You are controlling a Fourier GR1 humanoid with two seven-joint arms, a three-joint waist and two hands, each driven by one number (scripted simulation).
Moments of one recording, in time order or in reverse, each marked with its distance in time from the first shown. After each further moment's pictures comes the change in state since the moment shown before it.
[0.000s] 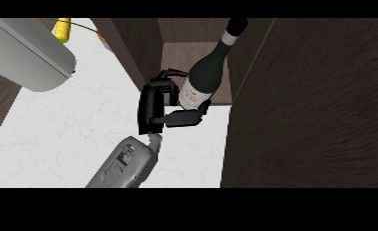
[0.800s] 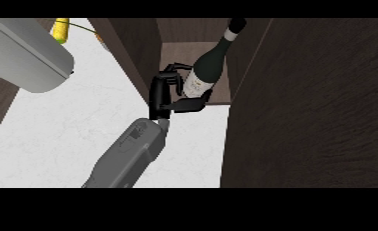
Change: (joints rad) left arm -0.211 0.000 -0.033 0.410 0.284 -0.001 -0.278; right arm -0.015 0.021 -0.009 0.008 -0.032 -0.009 0.016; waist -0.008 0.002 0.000
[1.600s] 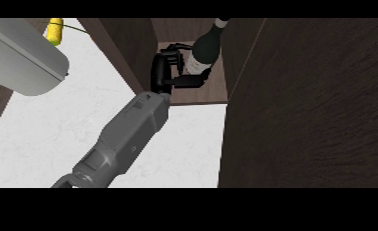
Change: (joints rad) left arm -0.291 0.000 0.014 0.380 0.235 -0.104 -0.097; right arm -0.009 0.001 -0.011 0.027 -0.020 0.034 -0.028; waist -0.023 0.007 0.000
